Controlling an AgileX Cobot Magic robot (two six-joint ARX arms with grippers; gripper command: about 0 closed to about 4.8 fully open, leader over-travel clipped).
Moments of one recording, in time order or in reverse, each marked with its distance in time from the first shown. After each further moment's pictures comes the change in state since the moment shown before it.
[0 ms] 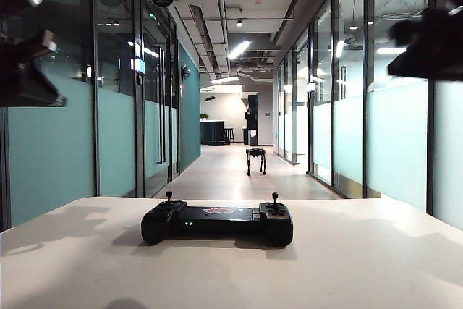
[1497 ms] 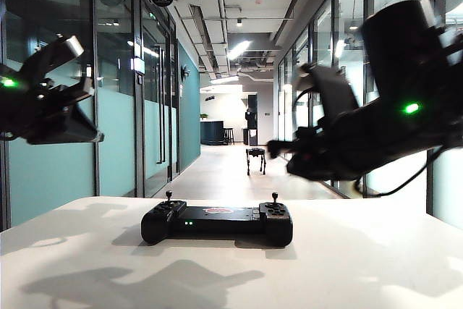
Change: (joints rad) left arm -0.005 0.380 0.152 0.156 0.100 0.001; right arm 0.096 0.858 0.338 0.294 -0.037 0.106
